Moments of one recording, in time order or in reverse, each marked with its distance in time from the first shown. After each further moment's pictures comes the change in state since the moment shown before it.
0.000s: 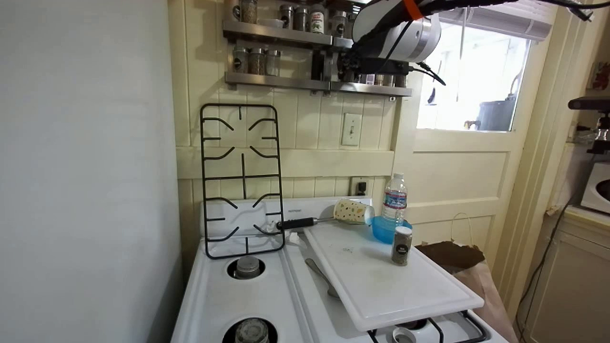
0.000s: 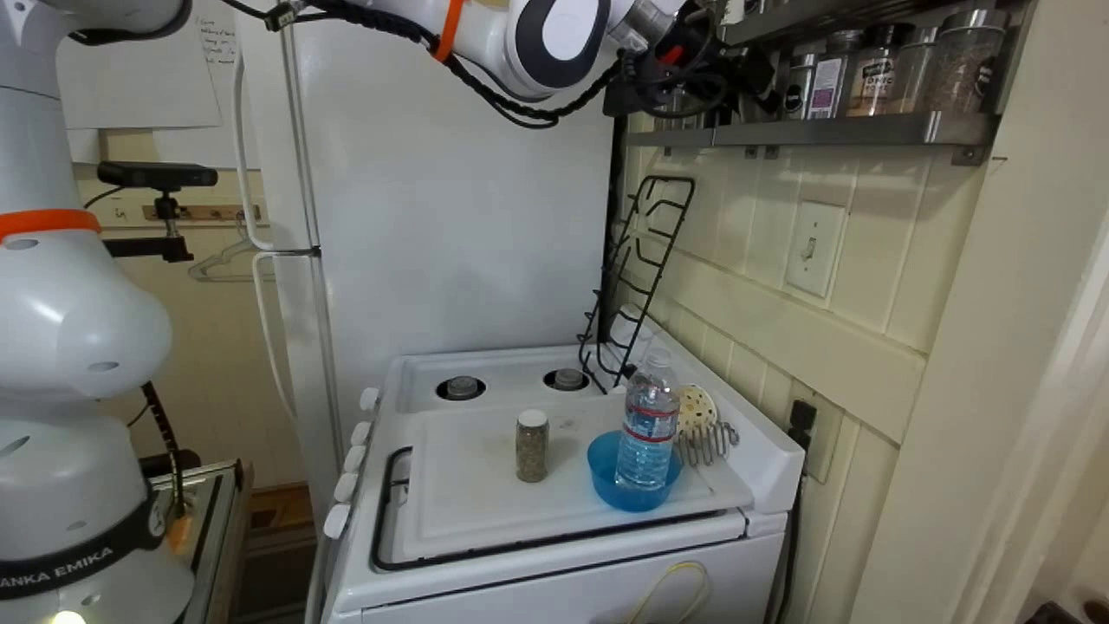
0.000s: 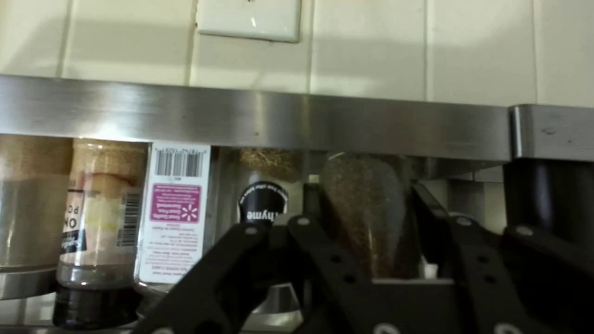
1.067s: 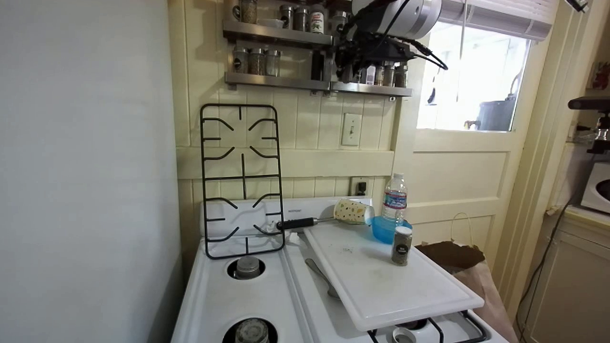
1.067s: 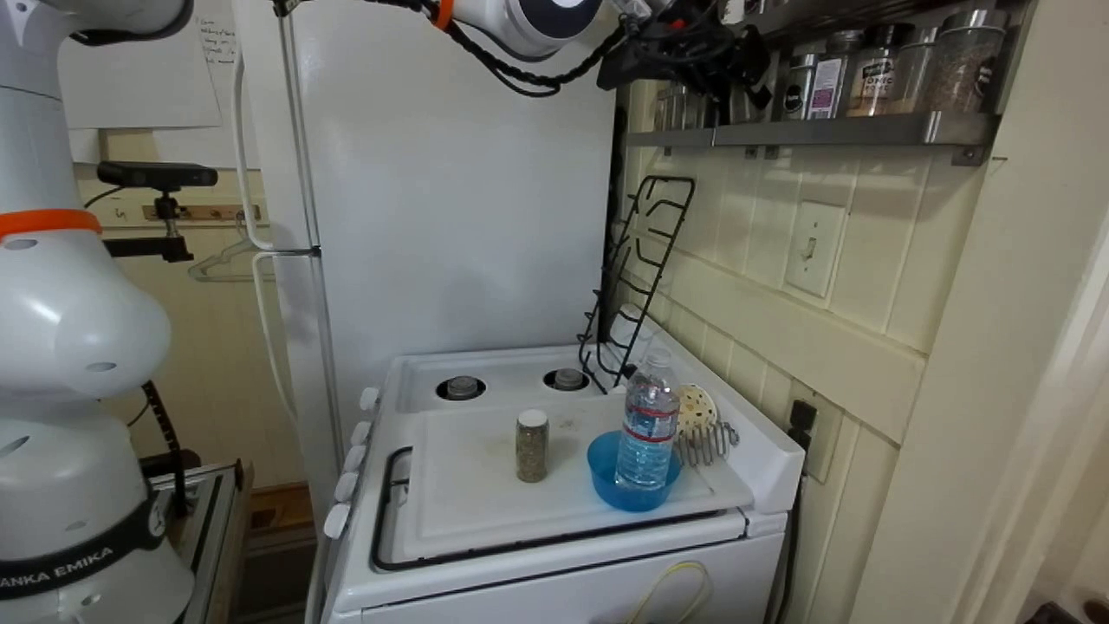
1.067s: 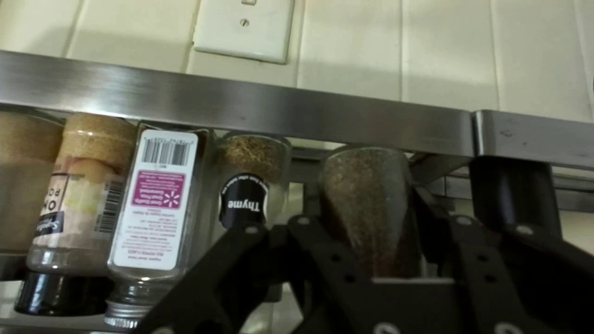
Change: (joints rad) arm -0.012 -0.004 0.011 0.126 0.009 -0.280 -0.061
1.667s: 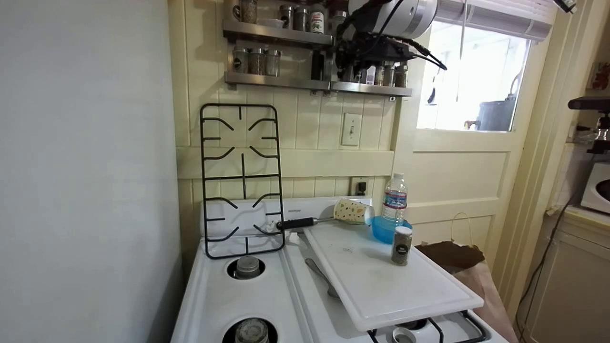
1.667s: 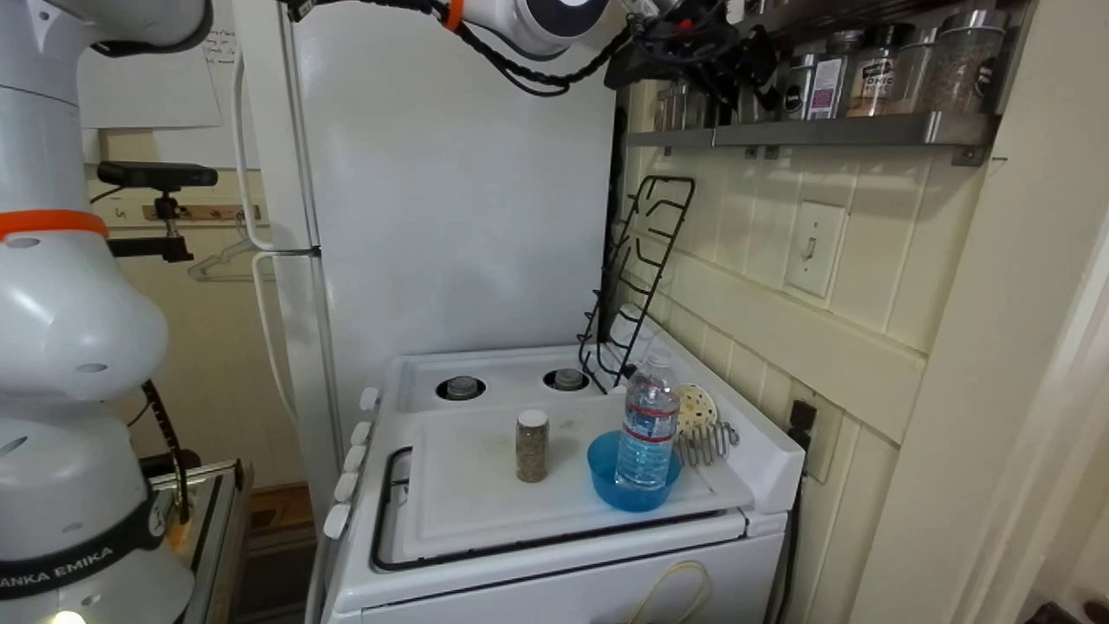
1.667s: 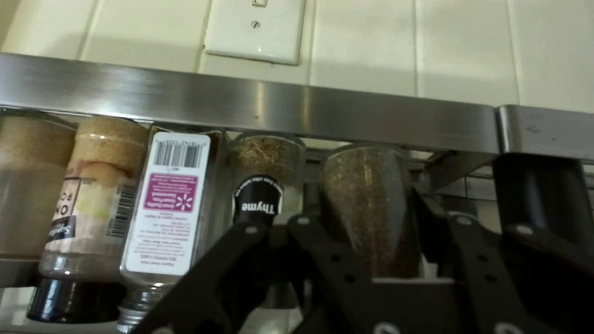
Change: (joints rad) arm -0.043 -0.059 0.009 0.046 0.054 -0.033 0.002
